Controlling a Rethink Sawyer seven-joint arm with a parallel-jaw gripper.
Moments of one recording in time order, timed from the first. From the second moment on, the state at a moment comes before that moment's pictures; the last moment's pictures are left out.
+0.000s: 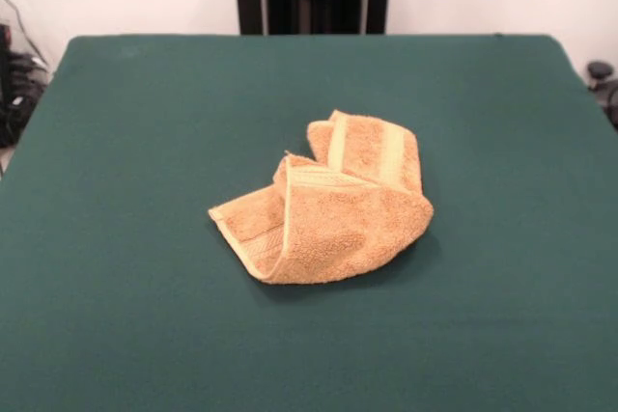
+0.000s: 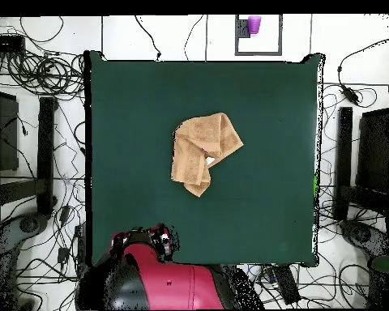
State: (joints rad) arm 0.00 -1.27 -0.01 2.17 0.00 0.57 1.57
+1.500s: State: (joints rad) arm 0.05 -0.96 -0.05 1.94 0.00 0.53 1.57
